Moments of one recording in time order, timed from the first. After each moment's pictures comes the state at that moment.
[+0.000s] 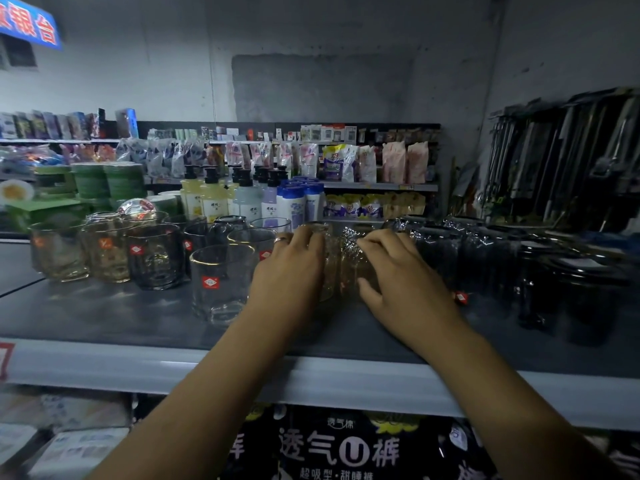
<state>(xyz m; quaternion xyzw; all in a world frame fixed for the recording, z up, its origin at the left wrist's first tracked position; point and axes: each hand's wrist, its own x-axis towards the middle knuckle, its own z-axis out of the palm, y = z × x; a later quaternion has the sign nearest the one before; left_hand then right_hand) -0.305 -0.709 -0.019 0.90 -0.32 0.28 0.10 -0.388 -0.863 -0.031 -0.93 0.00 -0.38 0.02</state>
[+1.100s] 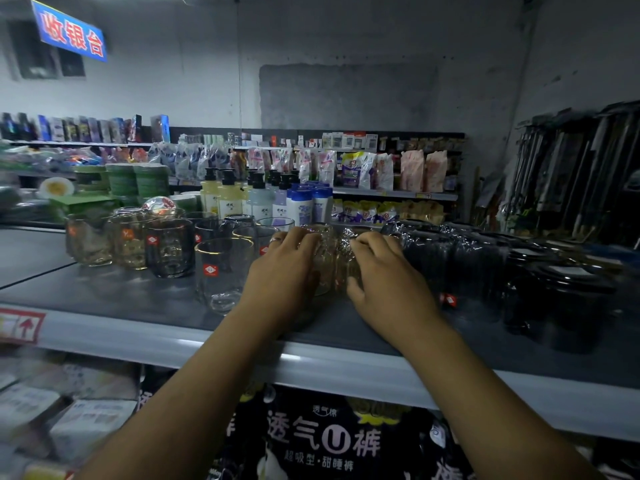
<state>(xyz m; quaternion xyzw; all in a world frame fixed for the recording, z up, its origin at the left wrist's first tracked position) -0.300 -0.709 -0.035 0.88 -0.32 0.31 0.15 -0.391 -0.862 -0.030 -0.93 0.00 -0.35 0.03</state>
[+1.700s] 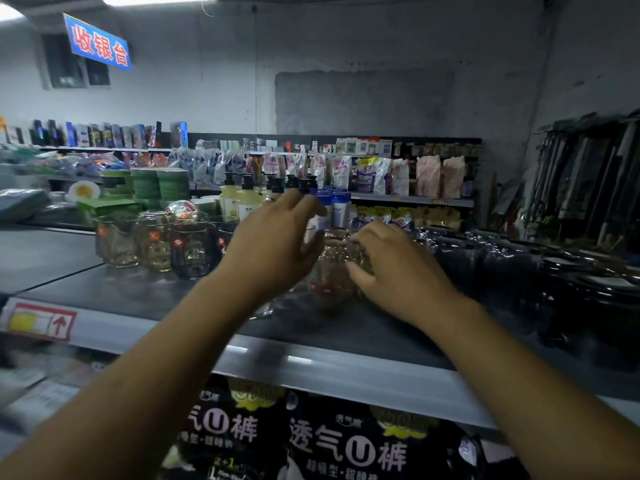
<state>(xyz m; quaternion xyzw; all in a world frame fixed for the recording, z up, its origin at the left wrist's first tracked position) -0.311 -0.660 0.022 0.83 -0.37 0.39 0.16 -0.373 -0.852 0.002 -0.94 -0.06 -0.33 0.02</state>
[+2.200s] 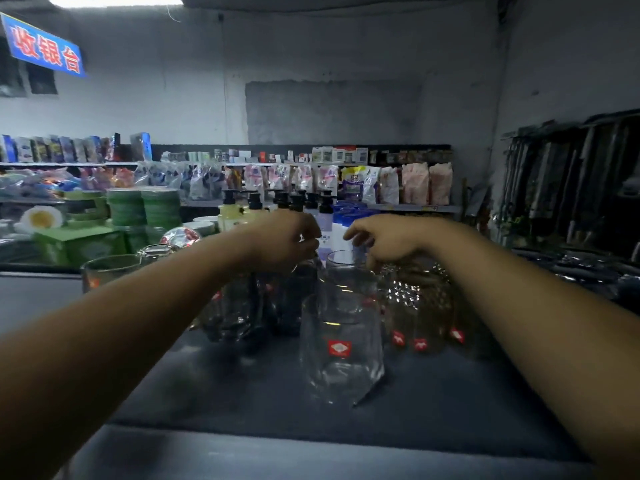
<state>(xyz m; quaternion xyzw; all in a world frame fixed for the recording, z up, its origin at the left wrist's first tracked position) -0.122 -0.607 0.066 0.87 -0.45 0.15 0.12 -0.189 -0.811 0.074 -1.00 0.02 -0.03 0.09</state>
